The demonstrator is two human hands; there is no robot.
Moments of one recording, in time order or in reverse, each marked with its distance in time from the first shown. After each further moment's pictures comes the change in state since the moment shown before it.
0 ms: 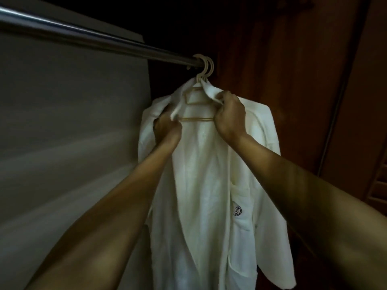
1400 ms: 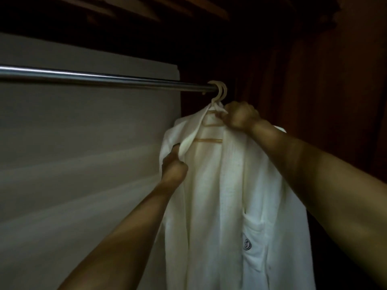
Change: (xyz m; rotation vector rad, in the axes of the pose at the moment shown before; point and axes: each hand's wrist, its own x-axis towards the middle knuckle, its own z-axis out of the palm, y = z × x) left_hand -0.063 0.002 -0.010 0.163 -0.028 -0.247; right_hand 0.106 0.021 -0.003 -0.230 -0.610 -0.078
